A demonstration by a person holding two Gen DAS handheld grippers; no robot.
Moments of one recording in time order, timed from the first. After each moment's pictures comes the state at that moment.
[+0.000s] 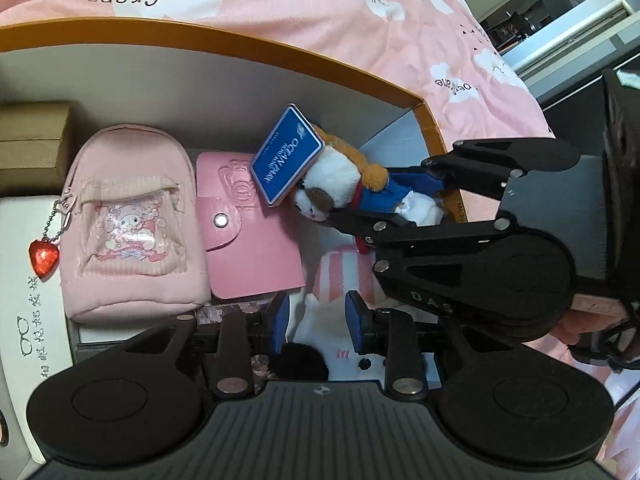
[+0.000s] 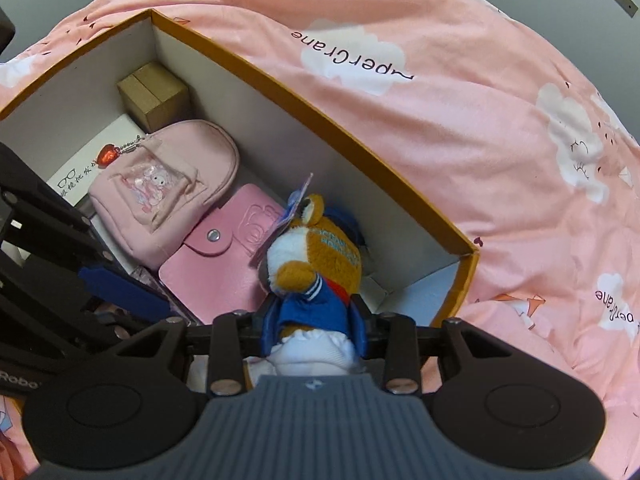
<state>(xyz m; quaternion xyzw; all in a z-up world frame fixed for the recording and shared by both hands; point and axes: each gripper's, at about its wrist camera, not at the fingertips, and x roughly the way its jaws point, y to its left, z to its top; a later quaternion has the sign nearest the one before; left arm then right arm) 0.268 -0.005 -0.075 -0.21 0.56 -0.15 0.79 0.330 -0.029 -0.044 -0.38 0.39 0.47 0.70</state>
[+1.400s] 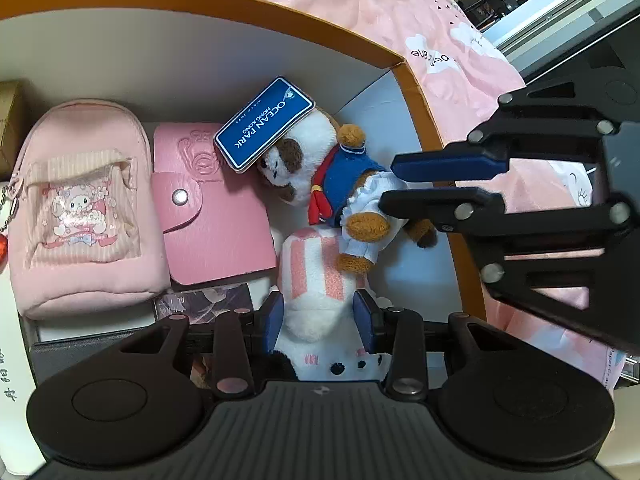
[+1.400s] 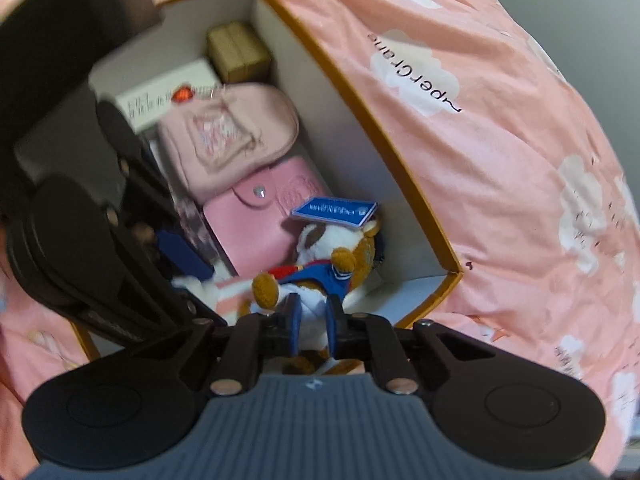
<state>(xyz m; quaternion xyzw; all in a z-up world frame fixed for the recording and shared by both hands) 0.254 -0.017 -0.090 -0.19 0.56 -0.19 0.78 0.308 -0.046 -0.012 -0.48 0.34 0.51 0.62</state>
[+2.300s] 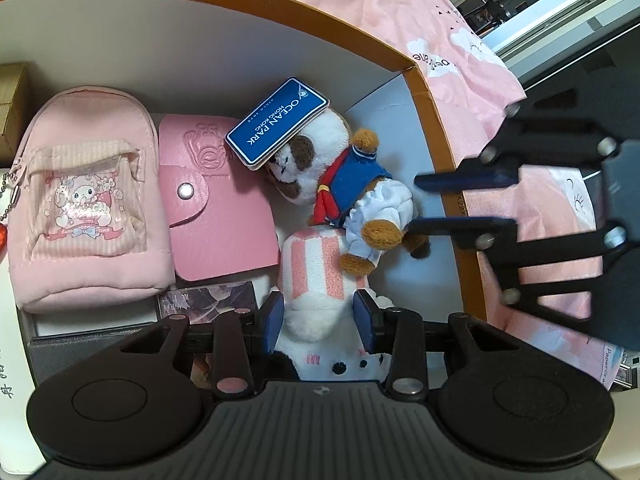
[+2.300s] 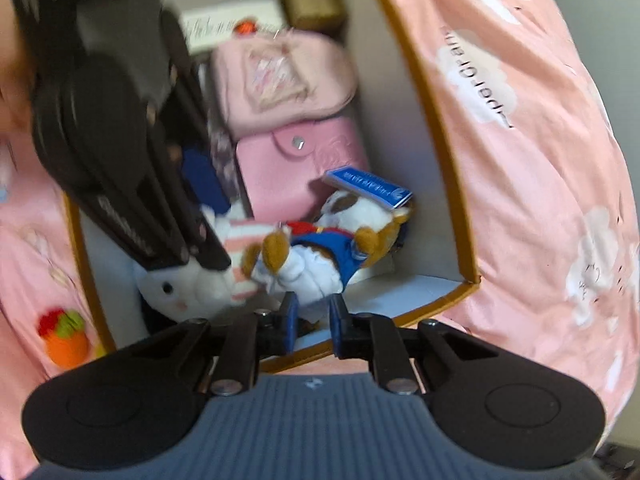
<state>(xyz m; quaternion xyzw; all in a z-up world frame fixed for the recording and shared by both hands) 0.242 0.005 -0.093 -0.21 0.56 -0.19 0.78 0.293 -0.053 -0.020 -0.58 0.30 0.54 0.53</state>
